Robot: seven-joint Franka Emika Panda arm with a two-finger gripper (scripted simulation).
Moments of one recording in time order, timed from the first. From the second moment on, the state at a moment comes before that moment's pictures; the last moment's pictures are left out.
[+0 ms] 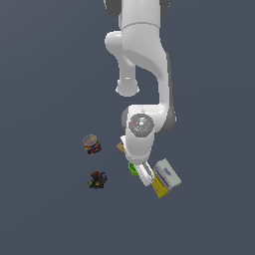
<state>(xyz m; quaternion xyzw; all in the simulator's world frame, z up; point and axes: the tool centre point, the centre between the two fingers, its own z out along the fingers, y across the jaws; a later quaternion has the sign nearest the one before) 0.080 0.036 0.056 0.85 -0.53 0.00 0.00</state>
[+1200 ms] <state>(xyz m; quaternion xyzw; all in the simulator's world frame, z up) 0.076 0.038 0.051 0.85 -0.53 0.00 0.00</state>
